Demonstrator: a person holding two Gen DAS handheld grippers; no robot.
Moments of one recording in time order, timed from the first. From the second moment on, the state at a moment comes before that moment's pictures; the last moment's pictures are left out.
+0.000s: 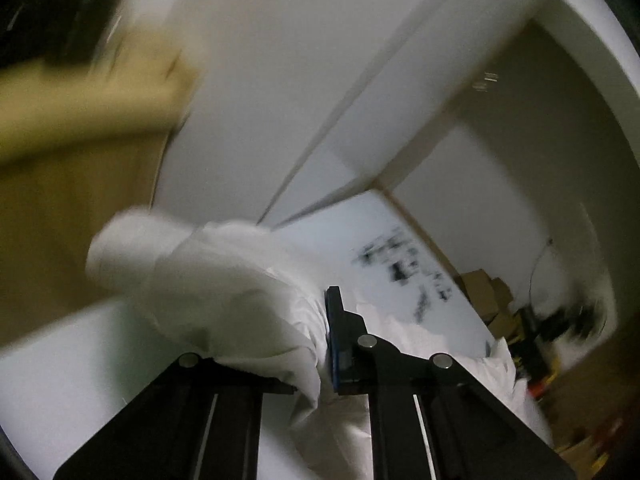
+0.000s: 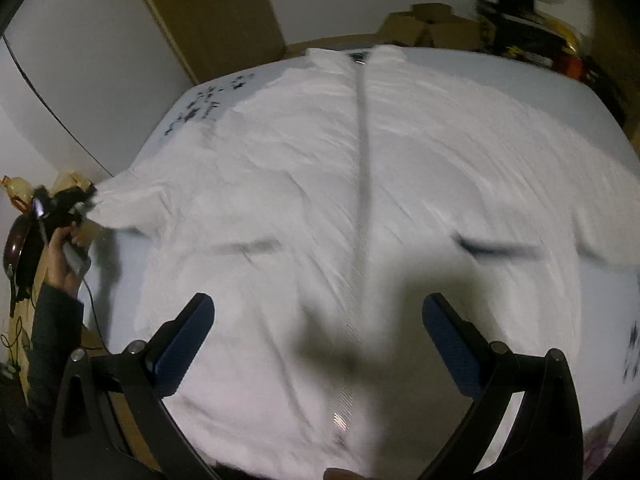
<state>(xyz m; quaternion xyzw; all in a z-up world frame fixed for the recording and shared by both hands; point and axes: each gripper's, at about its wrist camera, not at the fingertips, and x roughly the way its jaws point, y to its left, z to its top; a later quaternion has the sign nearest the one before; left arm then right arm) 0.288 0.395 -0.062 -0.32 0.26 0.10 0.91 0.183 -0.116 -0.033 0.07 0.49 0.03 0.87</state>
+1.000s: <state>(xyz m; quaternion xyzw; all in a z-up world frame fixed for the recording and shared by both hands) 0.301 -0.112 -0.005 -0.07 0.34 -0.14 0.93 0.190 -0.345 -0.121 0.29 0.47 -0.14 0.82</state>
